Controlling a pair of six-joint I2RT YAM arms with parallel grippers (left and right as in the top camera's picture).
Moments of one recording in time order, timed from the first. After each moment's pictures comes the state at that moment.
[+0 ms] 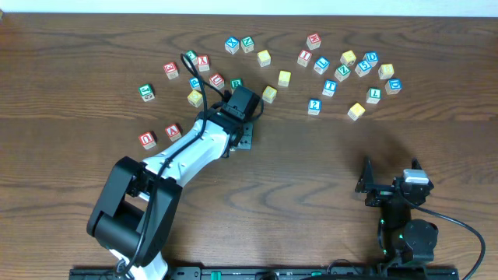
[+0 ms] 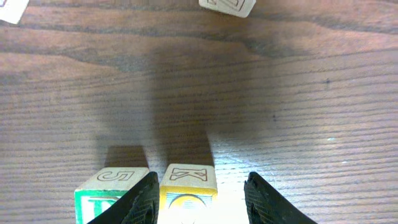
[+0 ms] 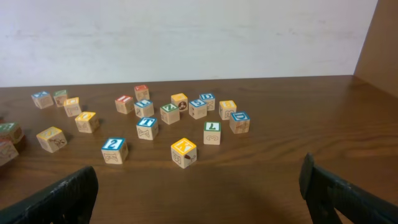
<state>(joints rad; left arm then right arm) -0.53 1.83 1.16 -0.56 -0.14 -0.40 0.00 0.01 0.01 -0.07 0.06 0.04</state>
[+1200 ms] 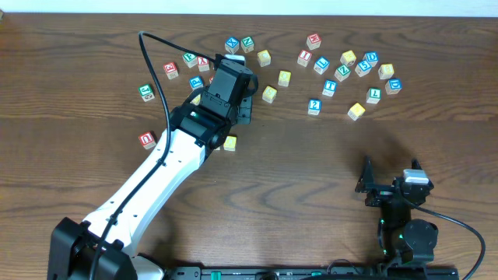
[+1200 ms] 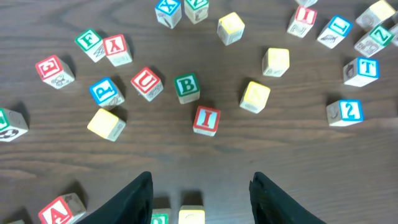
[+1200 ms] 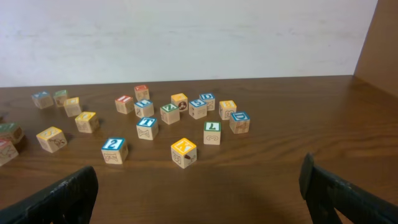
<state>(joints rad) -0.53 1.55 1.27 -0.57 -0.22 -0.32 0.00 0.01 0.01 -0.07 0.06 0.04</state>
